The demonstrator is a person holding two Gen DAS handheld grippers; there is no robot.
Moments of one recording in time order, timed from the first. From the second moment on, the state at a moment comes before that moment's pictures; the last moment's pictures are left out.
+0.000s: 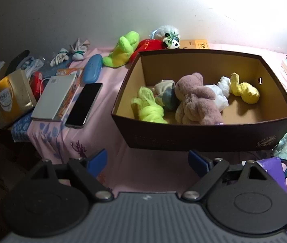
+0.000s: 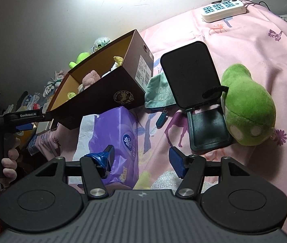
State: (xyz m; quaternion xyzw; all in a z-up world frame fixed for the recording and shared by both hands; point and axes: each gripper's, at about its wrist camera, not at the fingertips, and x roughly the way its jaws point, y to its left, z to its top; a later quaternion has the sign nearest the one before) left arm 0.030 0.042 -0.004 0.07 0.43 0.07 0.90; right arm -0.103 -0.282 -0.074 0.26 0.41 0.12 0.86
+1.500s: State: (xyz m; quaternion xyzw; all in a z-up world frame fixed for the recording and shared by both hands) left arm -0.060 -0.002 -0.062 0.02 0.52 0.14 0.84; right arm -0.125 -0.295 -0.112 0.10 0.44 0.24 0.86
